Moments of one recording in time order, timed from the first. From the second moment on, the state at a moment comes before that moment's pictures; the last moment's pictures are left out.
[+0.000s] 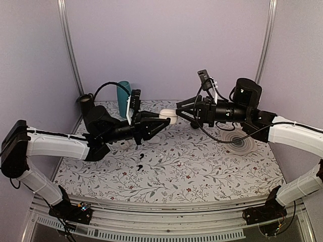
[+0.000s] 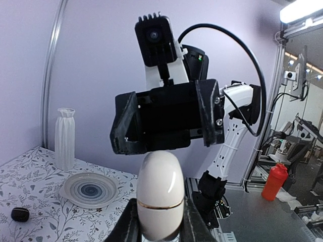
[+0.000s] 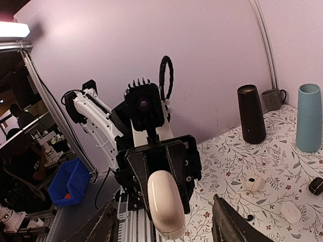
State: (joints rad) left arm -0.86 1.49 0.79 1.01 0.57 -0.38; right arm 0.79 1.32 1.05 0.29 -0.69 0.39
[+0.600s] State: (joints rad) left arm -0.85 1.52 0.81 1.06 0.59 -0.50; right arm 0.80 1.36 1.05 0.33 -0.69 0.42
